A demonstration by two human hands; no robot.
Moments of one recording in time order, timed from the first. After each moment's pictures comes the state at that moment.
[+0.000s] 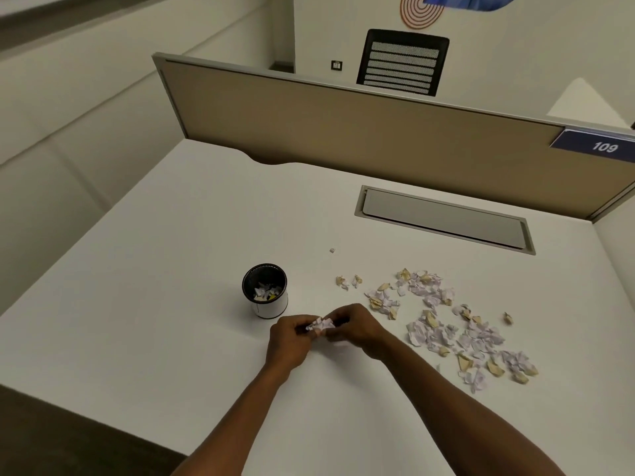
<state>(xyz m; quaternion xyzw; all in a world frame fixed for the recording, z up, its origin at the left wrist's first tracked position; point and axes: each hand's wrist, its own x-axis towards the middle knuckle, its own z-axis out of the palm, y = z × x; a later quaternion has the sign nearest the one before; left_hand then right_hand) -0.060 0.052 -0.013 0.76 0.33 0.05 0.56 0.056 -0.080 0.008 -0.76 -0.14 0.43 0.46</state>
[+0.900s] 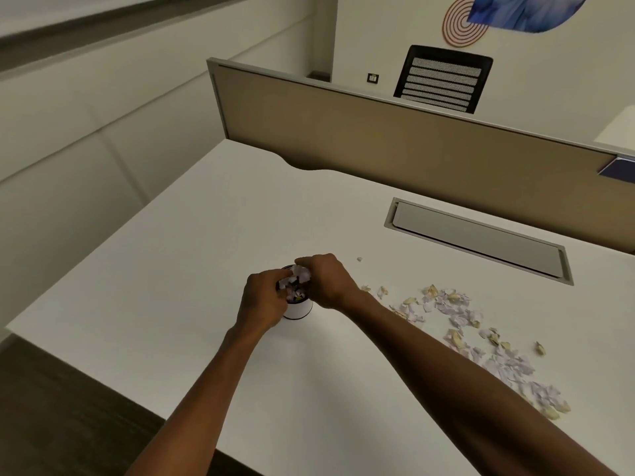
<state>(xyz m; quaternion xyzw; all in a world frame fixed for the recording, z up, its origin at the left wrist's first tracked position) -0.070 0.150 0.057 0.86 0.32 0.13 0.37 0.052 0.047 0.090 -0.84 -0.47 0.17 0.23</state>
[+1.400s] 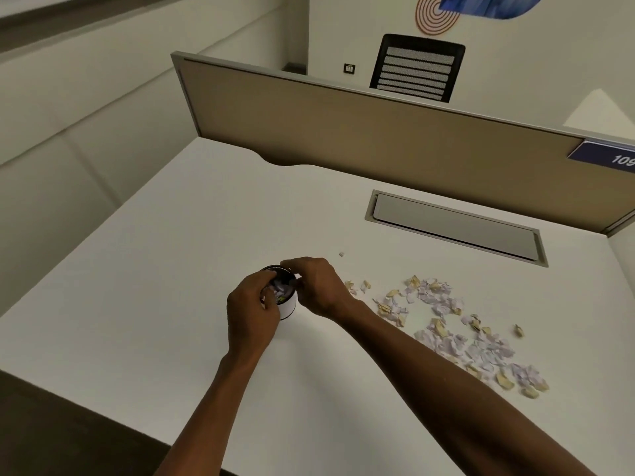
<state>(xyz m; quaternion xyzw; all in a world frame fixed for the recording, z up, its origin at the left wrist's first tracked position) -0.074 0.116 0.049 0.83 0.29 0.32 0.34 0.054 0.024 0.074 -0.81 -0.48 0.09 0.32</state>
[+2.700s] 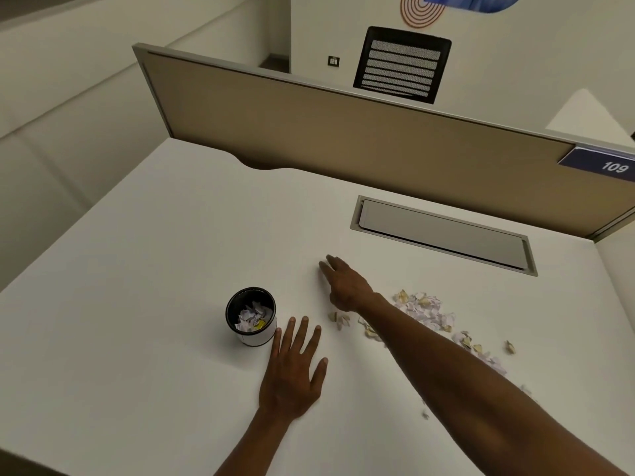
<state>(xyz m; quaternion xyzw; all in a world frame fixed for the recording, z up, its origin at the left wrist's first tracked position) -0.046 0.045 -0.087 0.97 0.14 0.05 0.18 0.173 -0.010 0.005 -0.89 -0.41 0.20 0.05</state>
